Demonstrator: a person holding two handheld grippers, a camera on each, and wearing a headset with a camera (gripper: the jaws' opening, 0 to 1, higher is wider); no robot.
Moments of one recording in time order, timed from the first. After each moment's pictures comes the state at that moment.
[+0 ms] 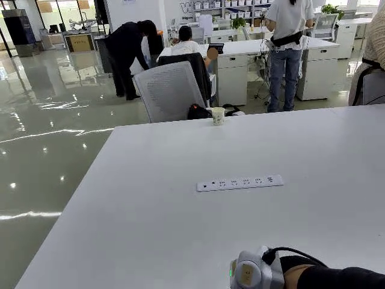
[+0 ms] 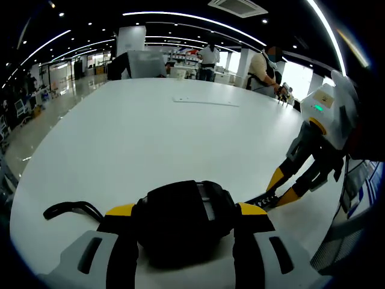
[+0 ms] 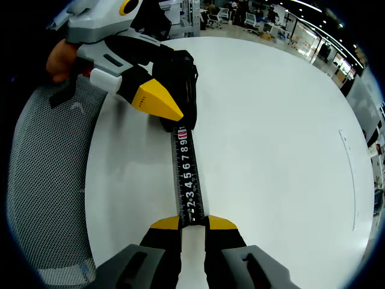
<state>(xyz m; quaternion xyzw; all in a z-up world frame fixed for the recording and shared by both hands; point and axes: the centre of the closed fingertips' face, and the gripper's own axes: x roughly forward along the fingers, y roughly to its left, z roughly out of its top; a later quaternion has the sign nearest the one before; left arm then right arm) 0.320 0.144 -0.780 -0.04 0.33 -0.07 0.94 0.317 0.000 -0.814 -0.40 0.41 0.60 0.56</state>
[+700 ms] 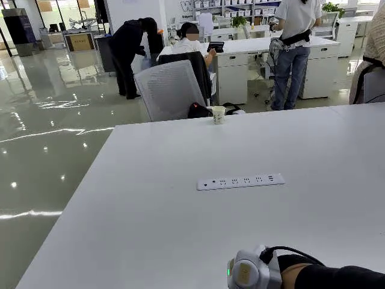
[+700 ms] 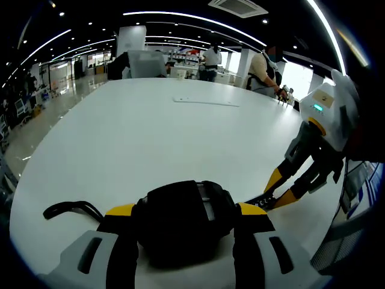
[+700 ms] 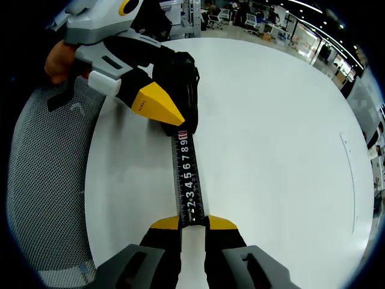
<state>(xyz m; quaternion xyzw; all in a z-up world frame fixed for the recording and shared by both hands) 0.319 0.143 -0.781 -0.04 0.33 -0.07 0.94 0.315 0.005 -0.815 -0.40 0.41 0.60 0.56</state>
